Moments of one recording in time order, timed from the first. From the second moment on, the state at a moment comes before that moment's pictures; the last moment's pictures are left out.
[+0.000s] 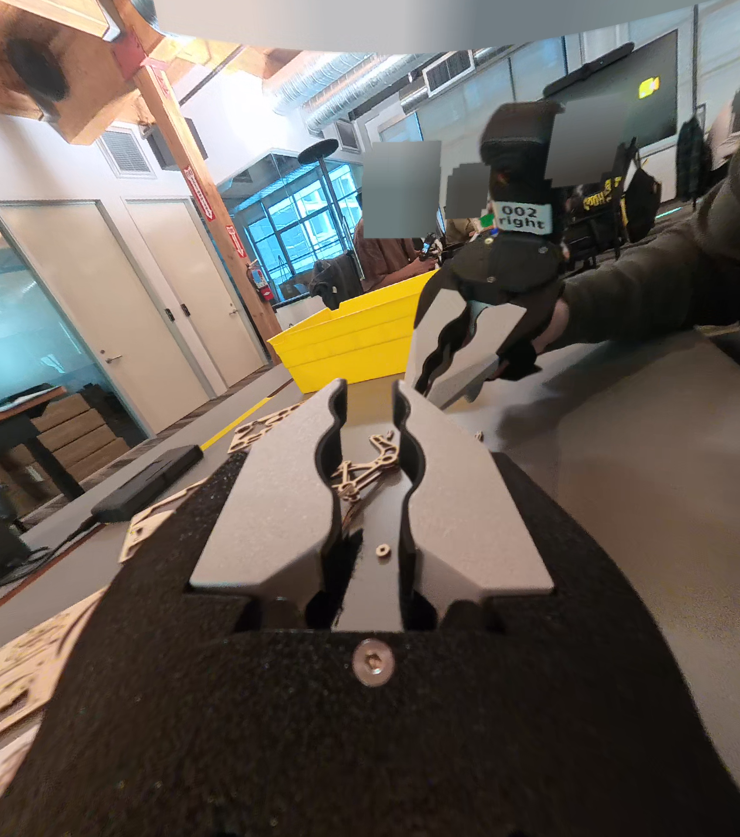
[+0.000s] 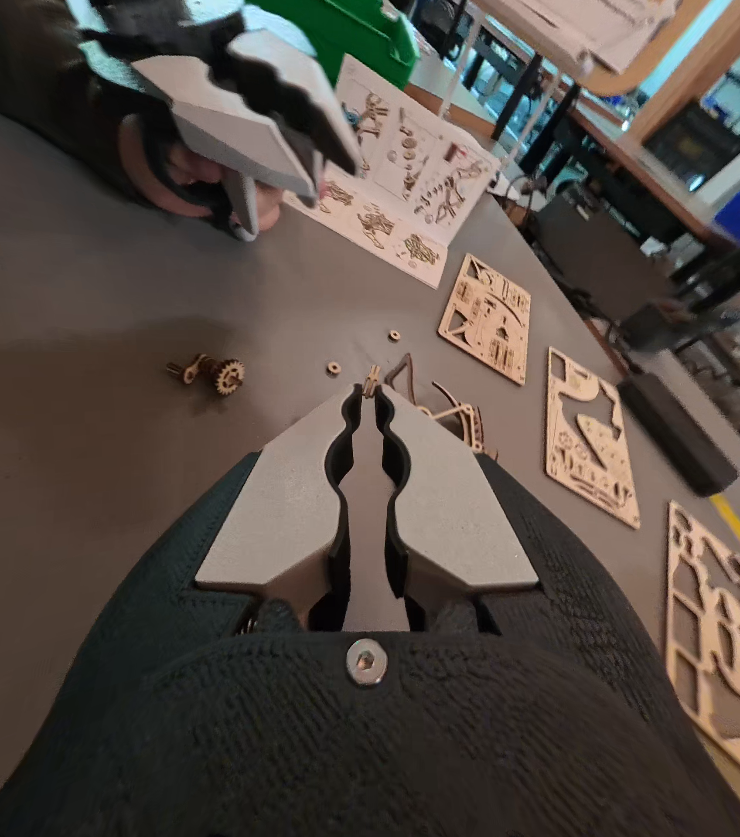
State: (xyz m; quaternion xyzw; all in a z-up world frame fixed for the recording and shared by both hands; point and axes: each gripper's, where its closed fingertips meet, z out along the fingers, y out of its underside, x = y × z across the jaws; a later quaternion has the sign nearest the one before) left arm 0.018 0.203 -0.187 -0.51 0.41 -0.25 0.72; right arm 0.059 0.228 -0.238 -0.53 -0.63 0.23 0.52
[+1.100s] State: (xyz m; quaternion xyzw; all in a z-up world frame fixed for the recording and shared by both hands) left arm 0.049 0.192 -0.206 -0.60 0.39 -0.40 0.57; right arm 0.040 0.192 -0.216 -0.32 -0.69 0.09 0.65
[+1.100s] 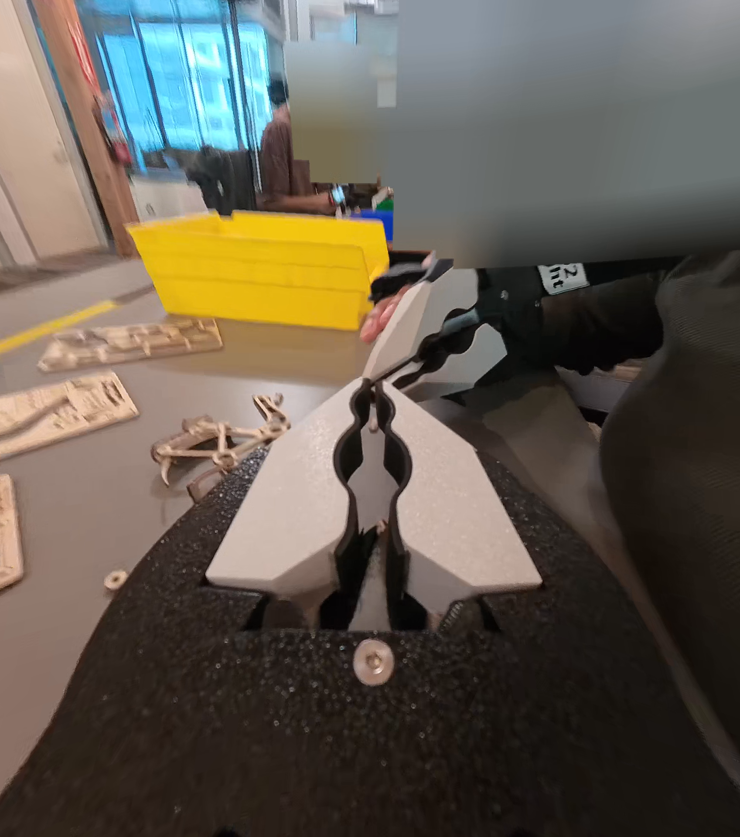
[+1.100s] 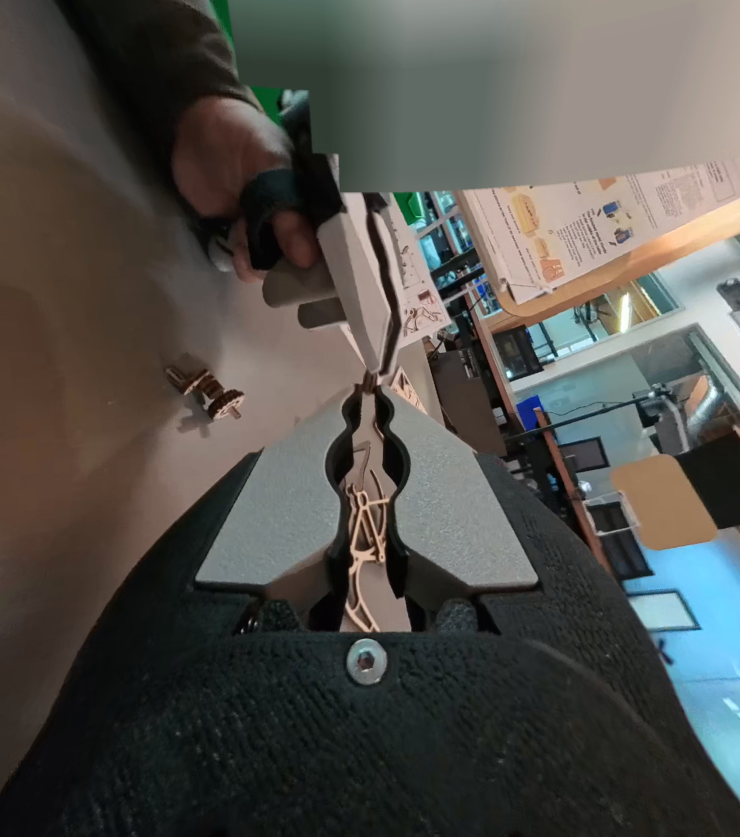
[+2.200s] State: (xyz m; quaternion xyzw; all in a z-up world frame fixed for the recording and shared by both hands) left arm 0.021 0.189 -0.163 -0.48 0.31 -0.49 0.66; right arm 0.024 0.183 -0.166 -0.41 -0.42 0.54 0.60
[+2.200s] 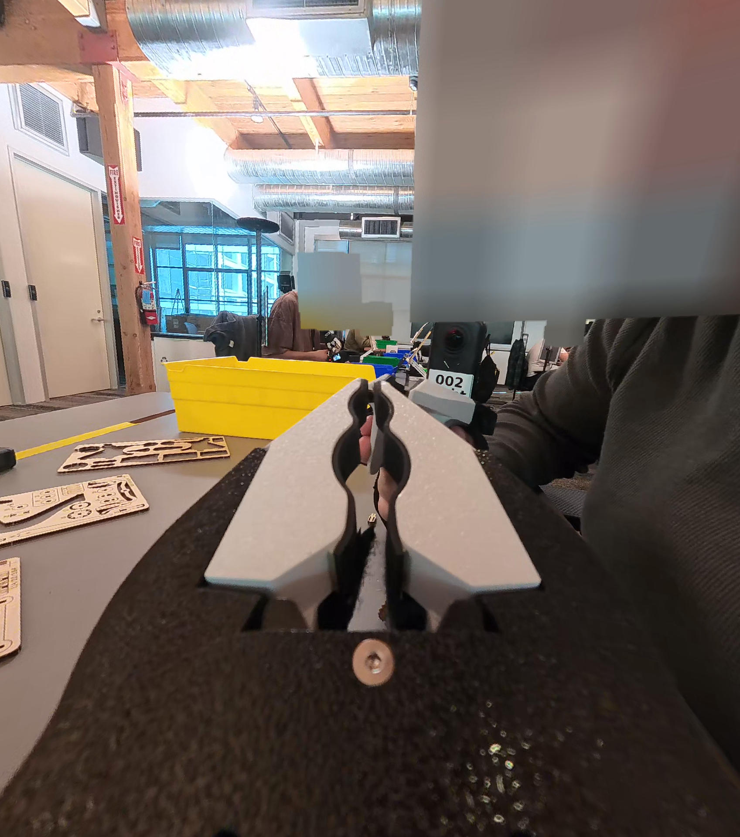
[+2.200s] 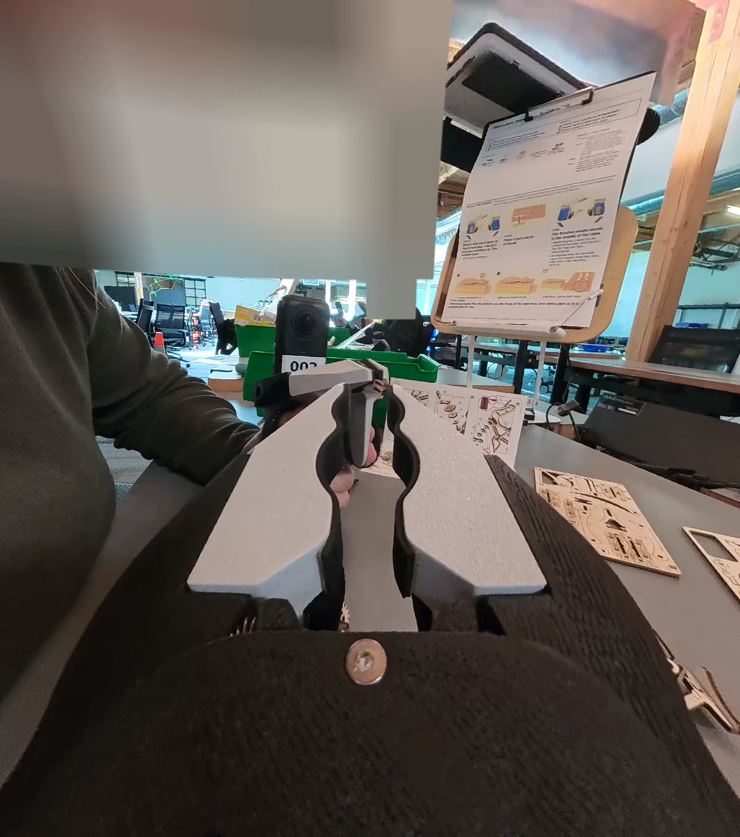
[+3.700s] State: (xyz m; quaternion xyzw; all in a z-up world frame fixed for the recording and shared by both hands) left arm 0.025 0.217 -0.198 -0.58 0.37 -0.34 0.64; right arm 0.043 0.217 -0.173 -0.48 -0.49 0.50 0.53
